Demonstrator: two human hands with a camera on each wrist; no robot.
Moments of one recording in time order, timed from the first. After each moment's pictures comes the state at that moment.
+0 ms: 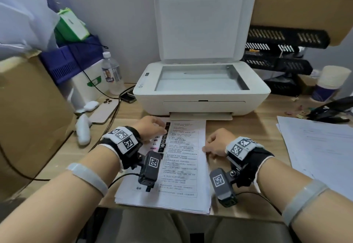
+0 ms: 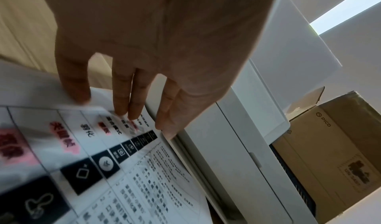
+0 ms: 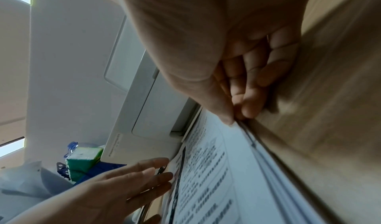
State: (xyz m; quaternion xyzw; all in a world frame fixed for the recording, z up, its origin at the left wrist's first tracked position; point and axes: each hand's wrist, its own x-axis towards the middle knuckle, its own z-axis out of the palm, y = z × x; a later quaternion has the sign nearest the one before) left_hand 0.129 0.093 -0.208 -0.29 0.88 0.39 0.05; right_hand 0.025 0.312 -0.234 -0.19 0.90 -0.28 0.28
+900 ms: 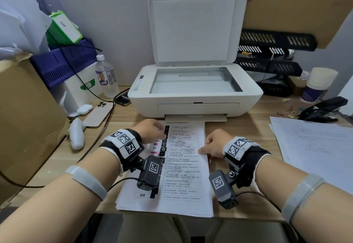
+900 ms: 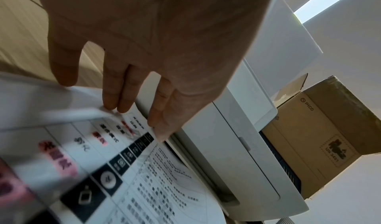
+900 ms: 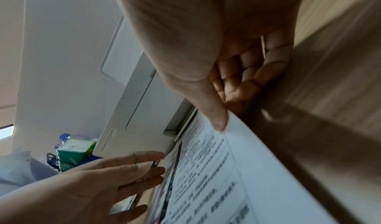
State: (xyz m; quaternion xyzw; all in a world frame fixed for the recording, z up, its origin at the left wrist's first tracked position) left_hand 0.117 0.097 -0.210 -0.26 0.91 0.31 0.06; right_hand 0.016 0.317 -0.235 -0.22 0.92 -0.22 0.25
